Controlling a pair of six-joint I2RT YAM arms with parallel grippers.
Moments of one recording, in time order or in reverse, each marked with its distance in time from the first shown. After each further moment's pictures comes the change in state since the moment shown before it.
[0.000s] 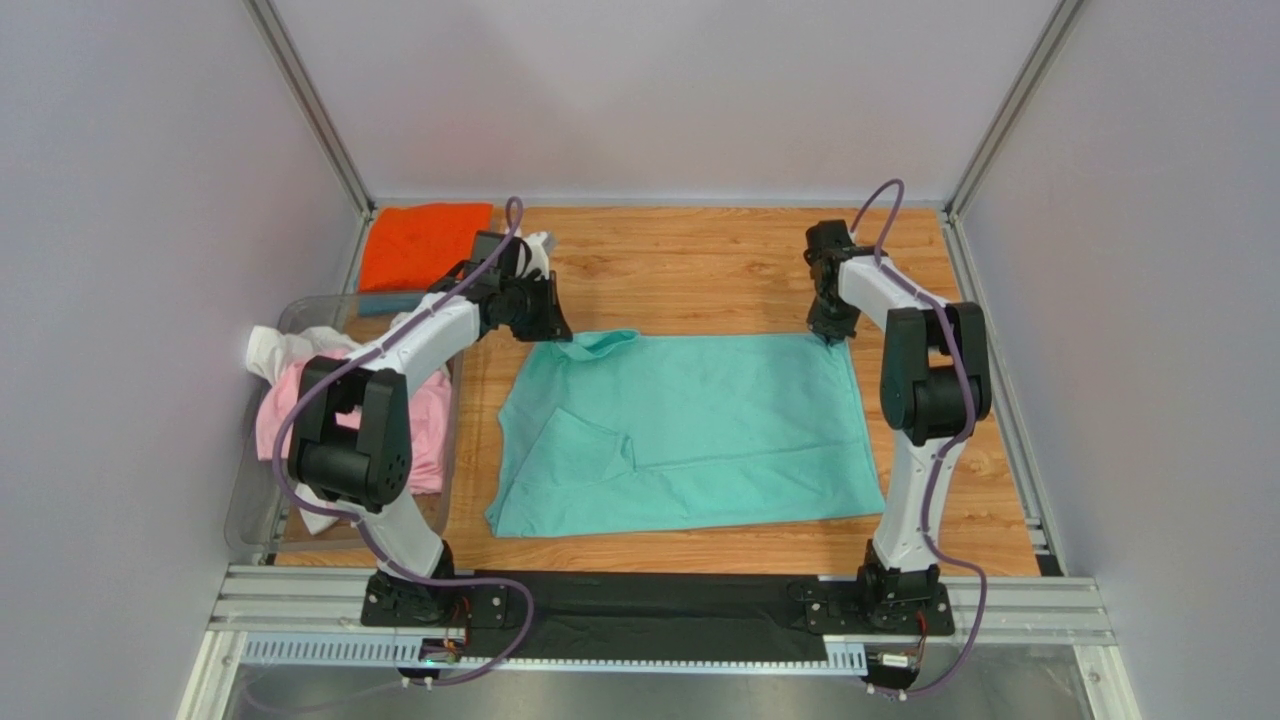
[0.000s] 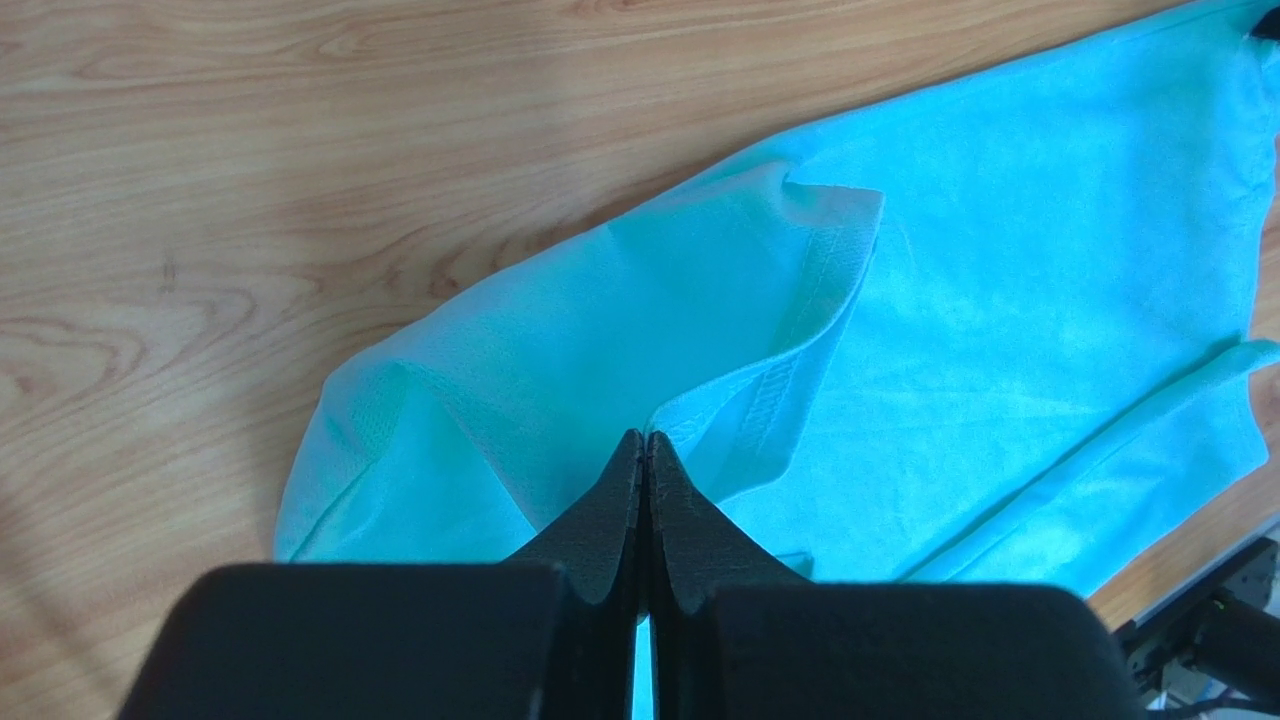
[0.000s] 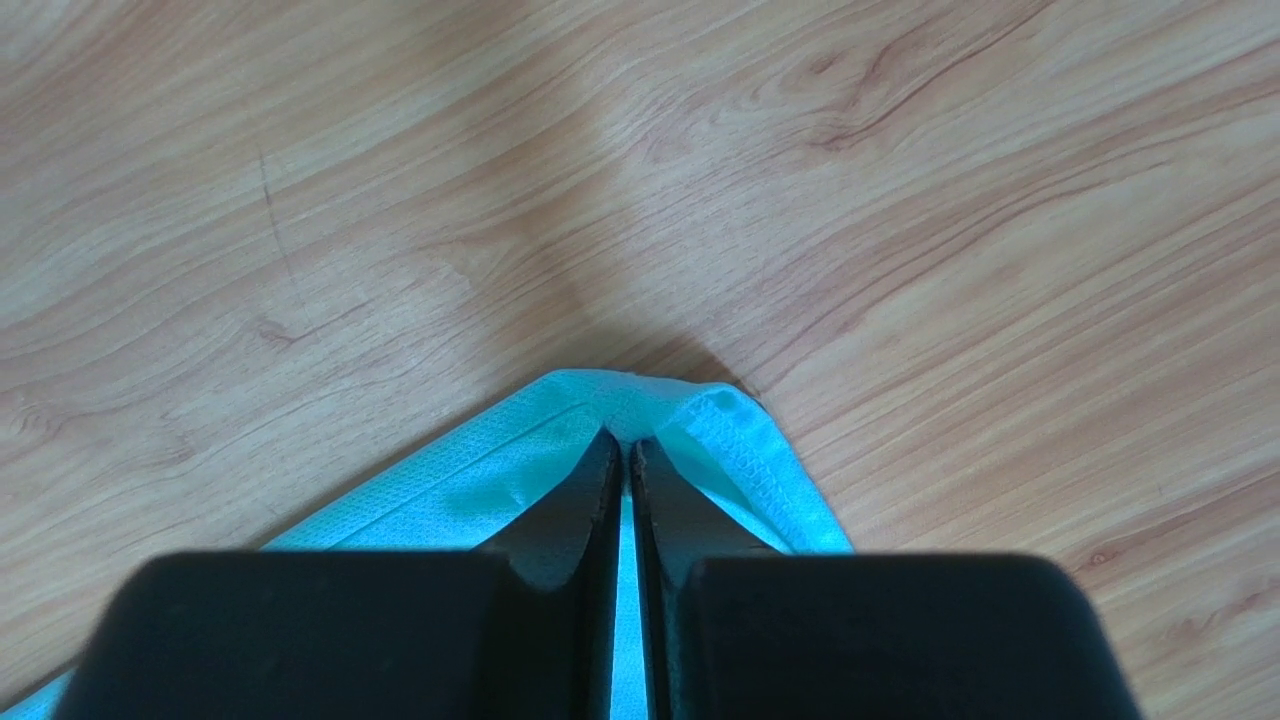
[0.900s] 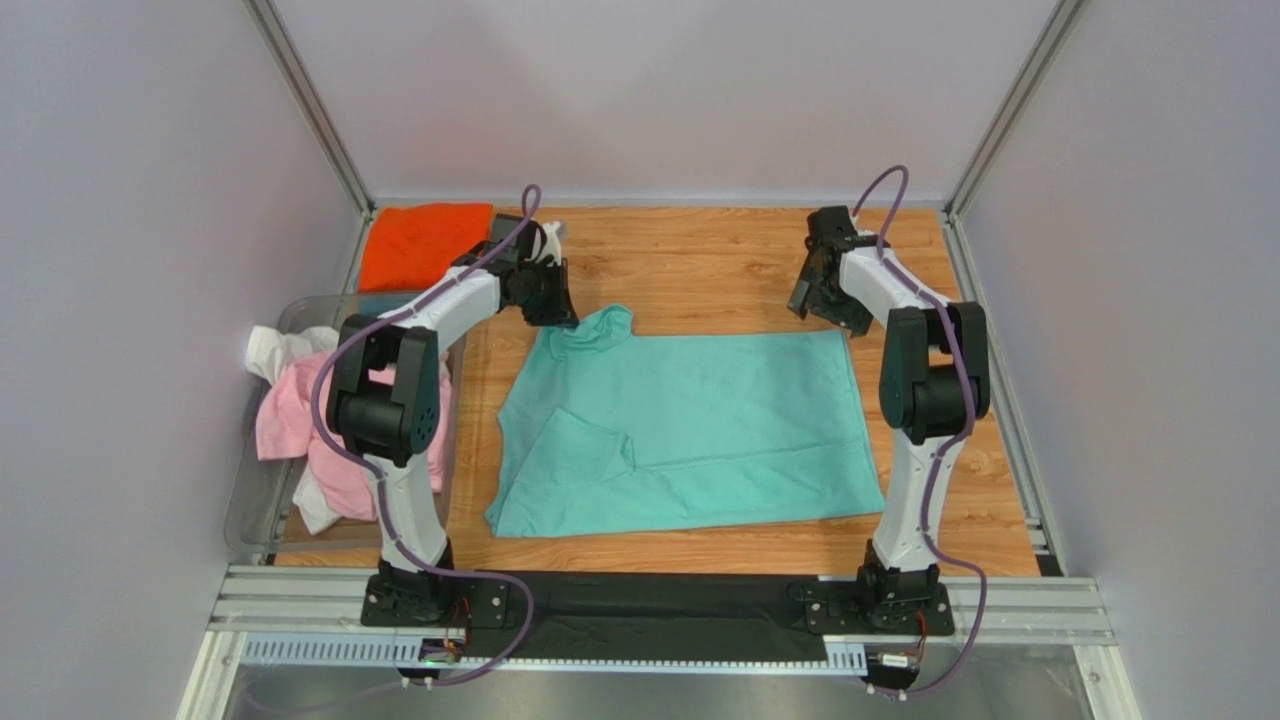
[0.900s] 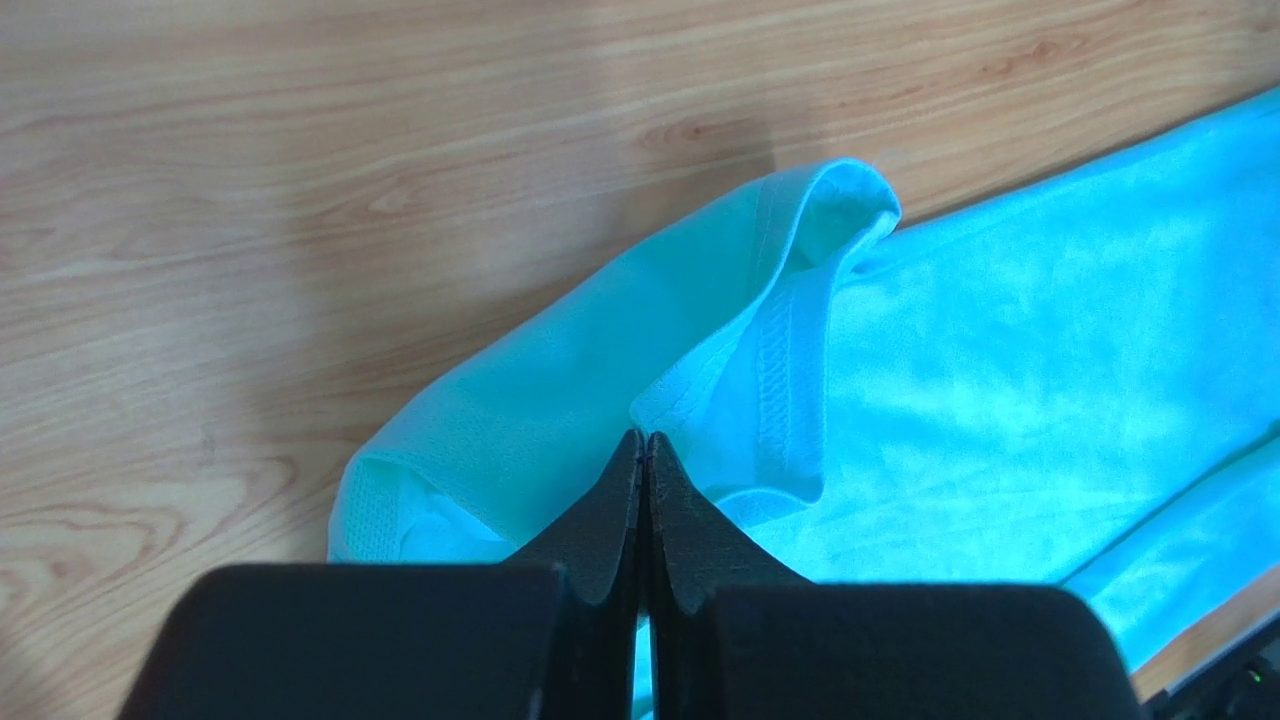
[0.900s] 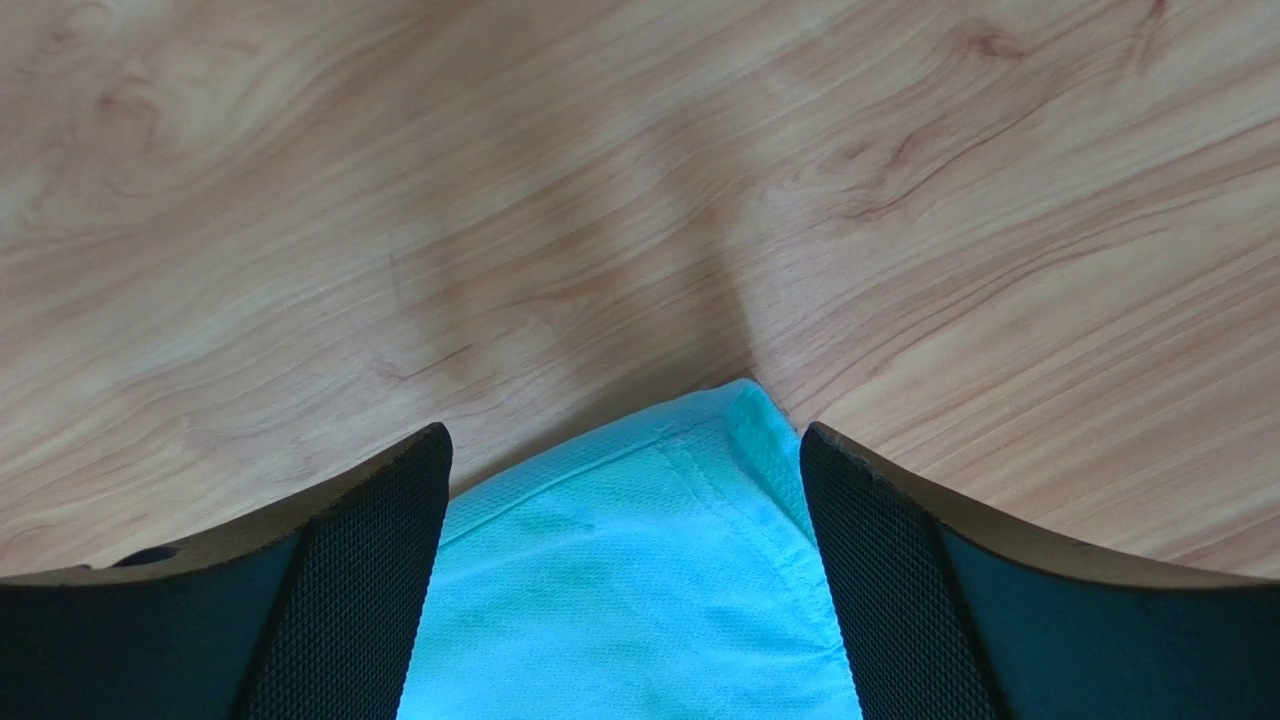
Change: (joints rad) left arm 0.004 0.231 0.209 -0.036 -0.024 0.015; right arm 0.001 0.001 0.072 0.013 -0.014 0.005
